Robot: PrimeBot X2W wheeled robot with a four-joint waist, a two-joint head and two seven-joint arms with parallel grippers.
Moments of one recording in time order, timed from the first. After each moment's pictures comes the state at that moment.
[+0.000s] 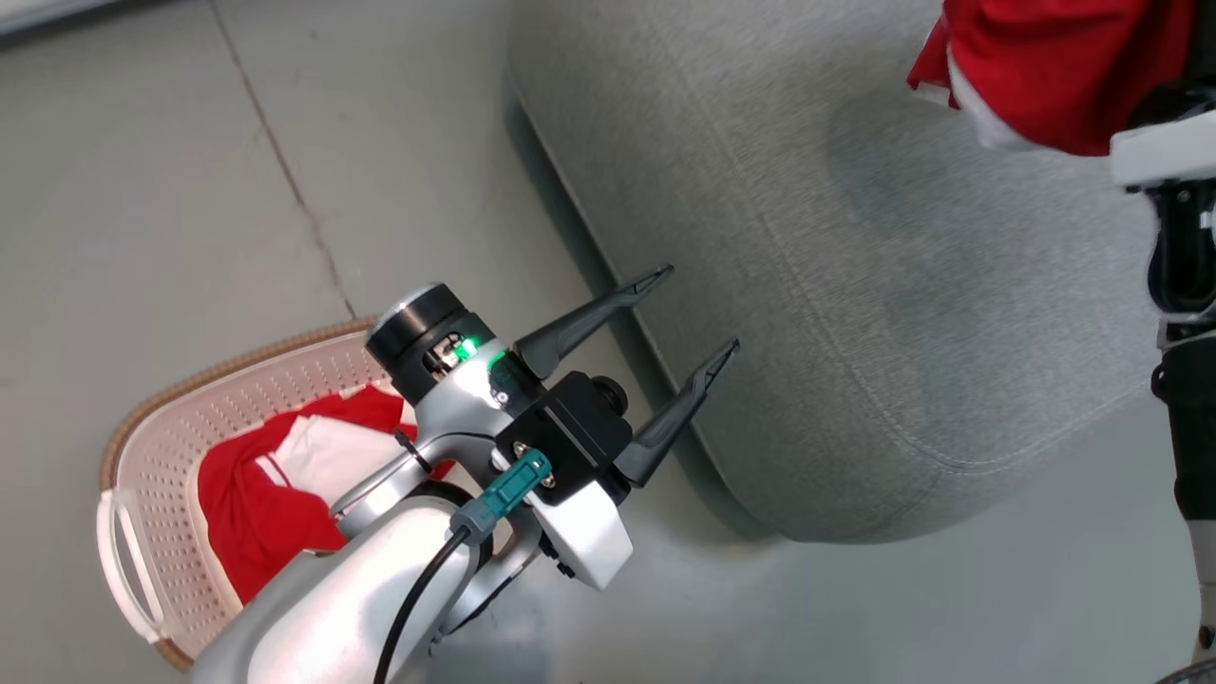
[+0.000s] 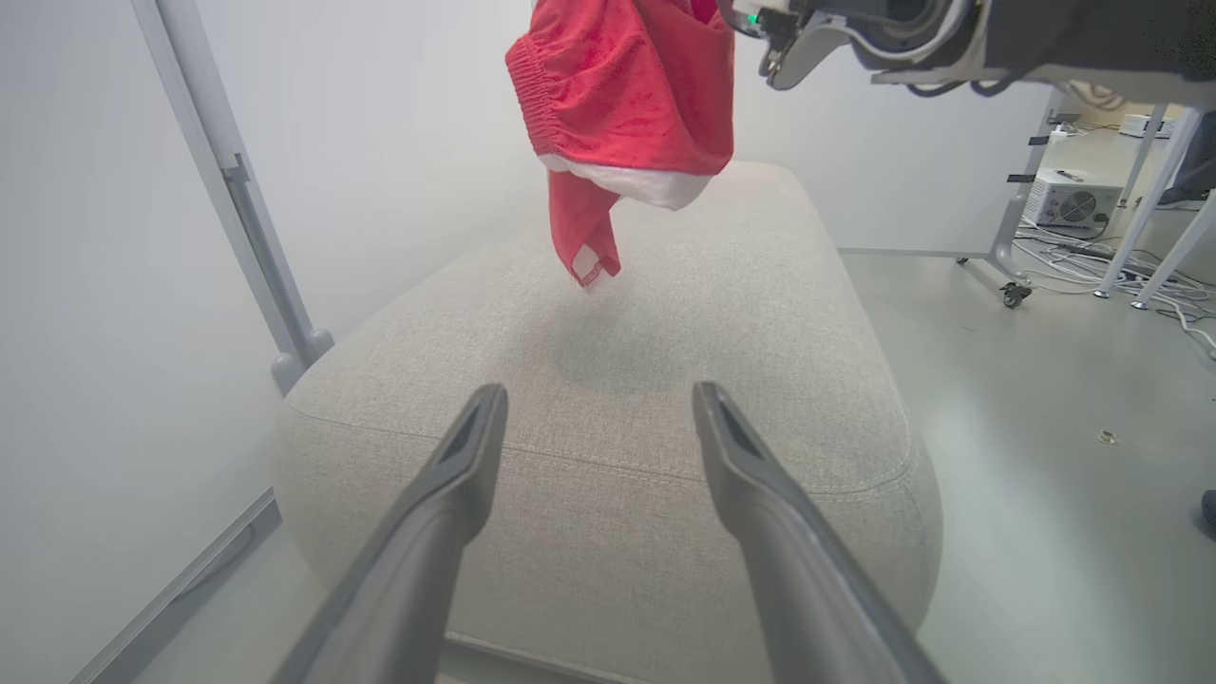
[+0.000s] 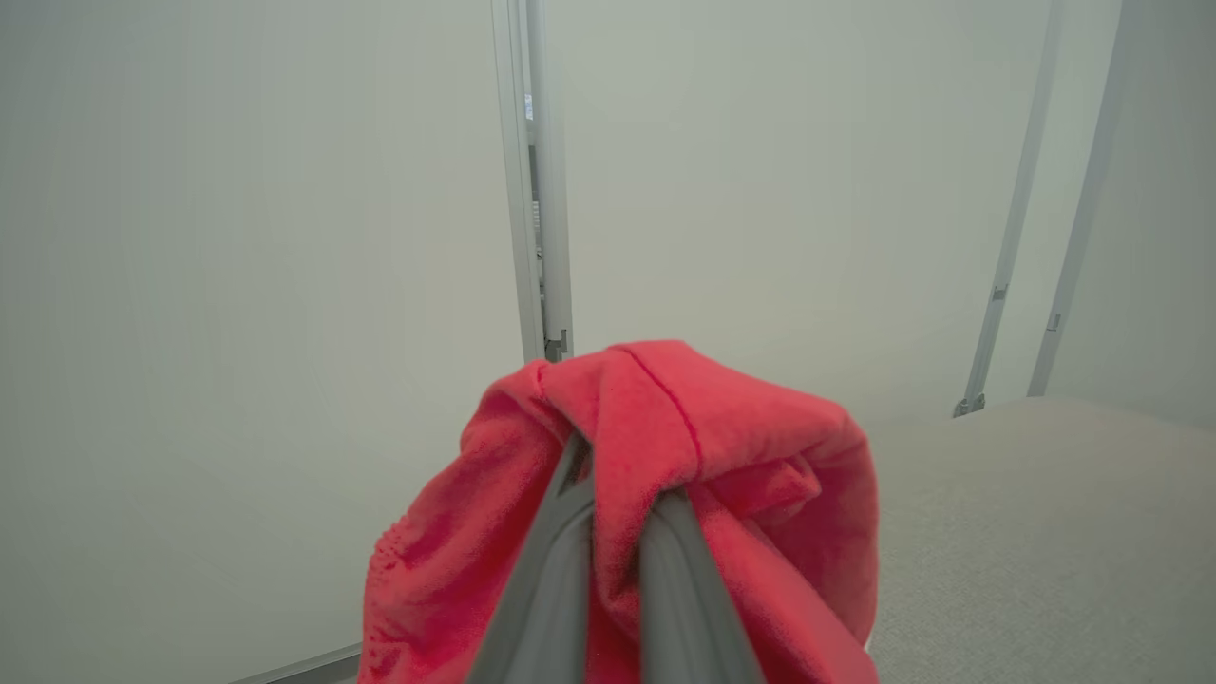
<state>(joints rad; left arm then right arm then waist) -0.53 0.26 -0.72 -0.07 -0.18 -0.08 0.06 -0.84 -0.20 0.03 0.48 0.44 0.13 -0.26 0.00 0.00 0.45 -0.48</state>
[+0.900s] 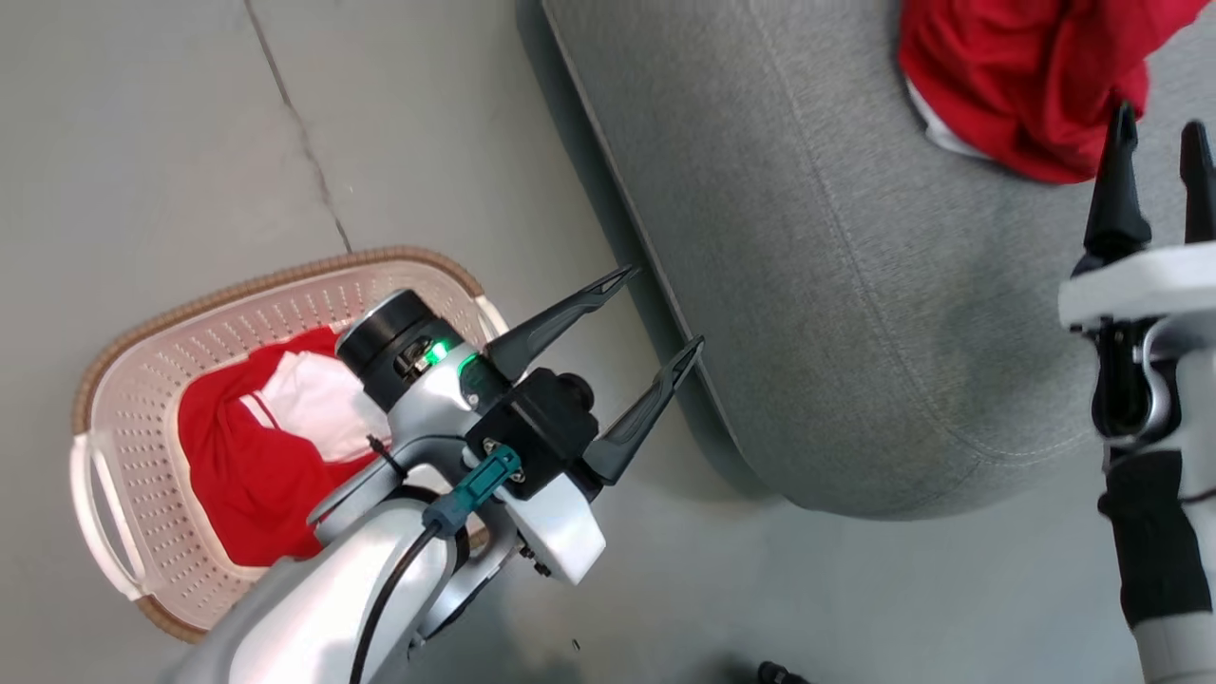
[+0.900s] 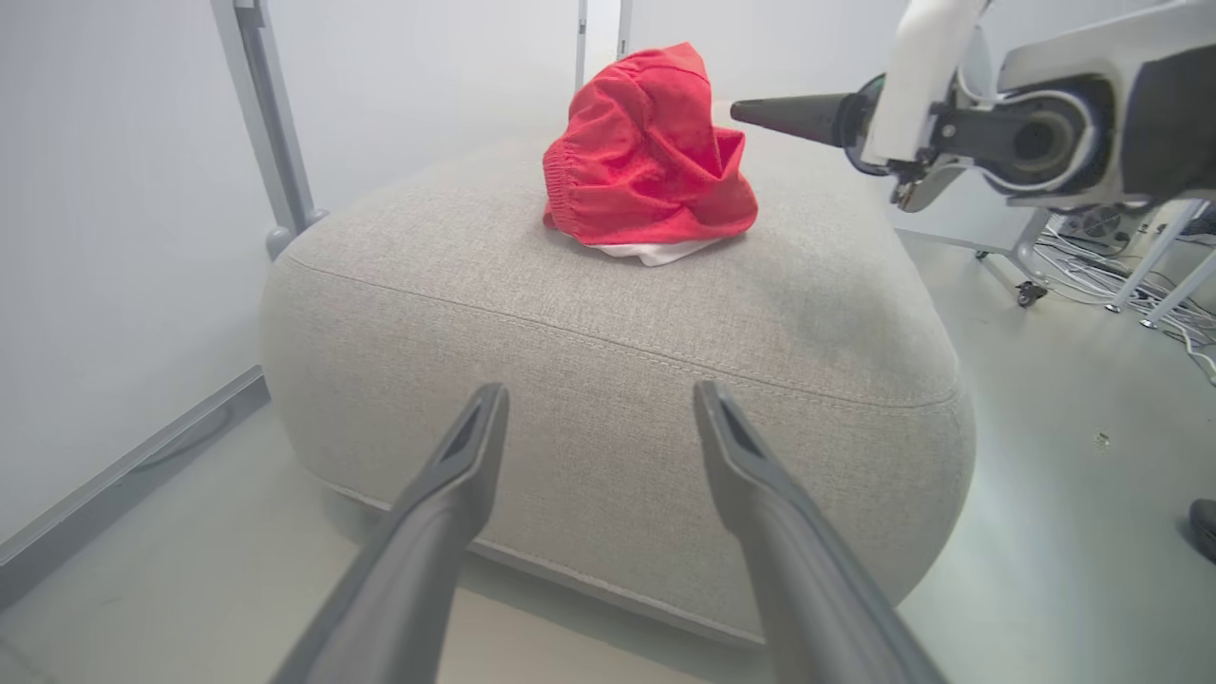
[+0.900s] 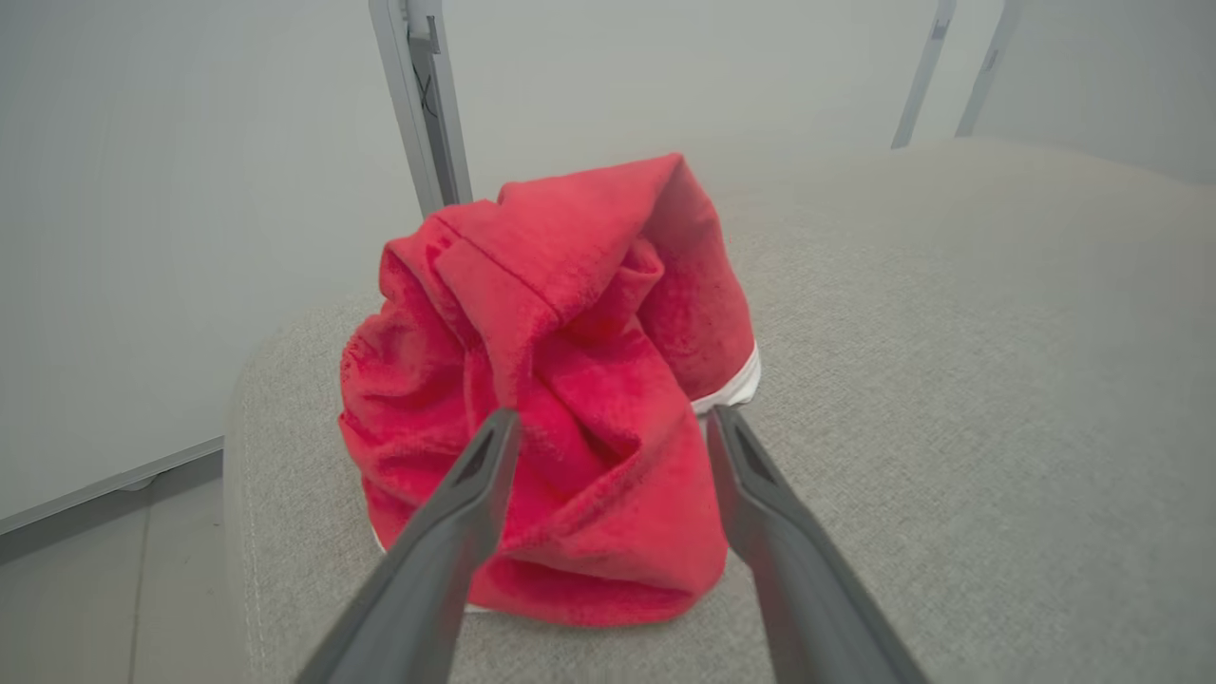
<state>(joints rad) -0.55 0.30 -0.72 -0.07 -0.19 -0.07 0.07 -0.73 -0.11 -0.12 0.65 0.37 0.13 -0.26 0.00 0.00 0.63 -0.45</state>
